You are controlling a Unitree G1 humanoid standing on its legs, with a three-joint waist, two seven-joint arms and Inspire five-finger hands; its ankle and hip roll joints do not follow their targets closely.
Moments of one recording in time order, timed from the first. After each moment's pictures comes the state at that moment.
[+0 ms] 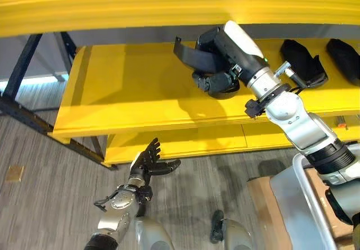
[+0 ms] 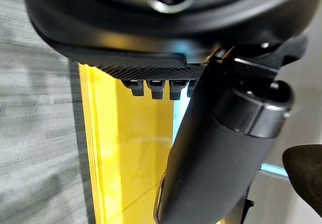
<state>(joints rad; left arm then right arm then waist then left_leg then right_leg) -0.04 0.41 -0.23 0.22 -0.54 0.00 0.08 -0.86 -0.75 0.52 0.02 -0.01 -0.02 -0.04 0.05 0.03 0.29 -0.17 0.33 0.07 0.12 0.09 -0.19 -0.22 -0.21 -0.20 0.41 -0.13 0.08</state>
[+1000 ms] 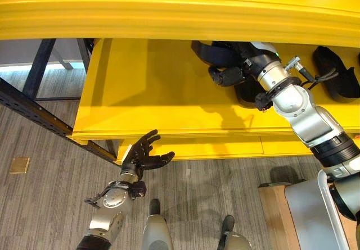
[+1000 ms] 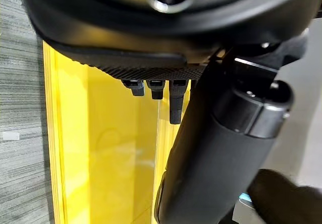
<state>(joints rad) -0.01 0.45 -0.20 0.14 -0.54 -0.05 0.09 -0.96 -0.74 0.54 0.31 -0.08 -0.01 -0.05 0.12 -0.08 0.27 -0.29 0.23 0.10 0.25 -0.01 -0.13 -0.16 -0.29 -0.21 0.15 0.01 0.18</state>
